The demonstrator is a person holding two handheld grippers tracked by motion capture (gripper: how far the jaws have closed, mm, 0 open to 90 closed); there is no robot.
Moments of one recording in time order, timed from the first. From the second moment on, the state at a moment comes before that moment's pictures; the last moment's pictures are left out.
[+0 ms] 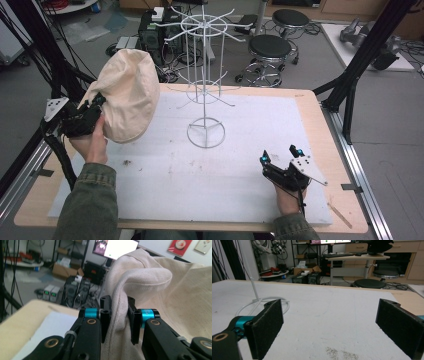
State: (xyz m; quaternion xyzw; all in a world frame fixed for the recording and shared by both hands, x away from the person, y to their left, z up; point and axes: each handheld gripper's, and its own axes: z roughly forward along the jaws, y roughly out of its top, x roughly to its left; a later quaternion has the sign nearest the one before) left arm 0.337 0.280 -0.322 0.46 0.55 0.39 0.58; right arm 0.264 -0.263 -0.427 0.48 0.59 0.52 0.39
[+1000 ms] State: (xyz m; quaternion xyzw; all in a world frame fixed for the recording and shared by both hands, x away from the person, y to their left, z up) left arm 0.302 0.288 -0.258 0.48 0.40 0.42 0.65; right arm 0.263 -0.263 -0.427 0.48 0.59 0.52 0.39
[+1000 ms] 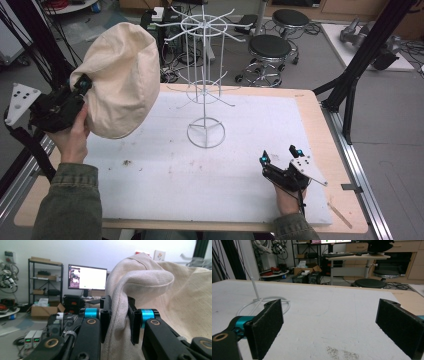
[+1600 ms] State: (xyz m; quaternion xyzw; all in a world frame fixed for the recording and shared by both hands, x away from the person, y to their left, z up) left arm 0.285 0.288 -0.211 0.44 0.35 0.43 0.71; right arm 0.263 -0.263 -0.427 0.48 0.59 0.53 0.39
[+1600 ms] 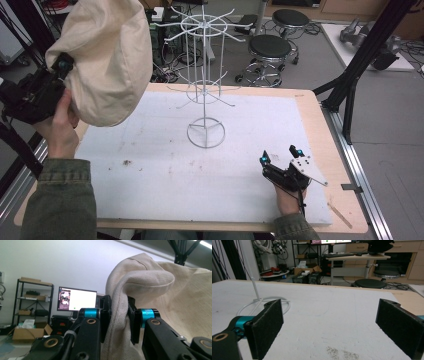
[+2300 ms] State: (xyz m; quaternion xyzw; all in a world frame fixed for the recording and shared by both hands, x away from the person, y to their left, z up) left arm 0.327 0.236 -0.177 0.43 0.33 0.40 0.74; right arm 0.262 -0.264 -0.427 0.47 0.59 0.53 0.39
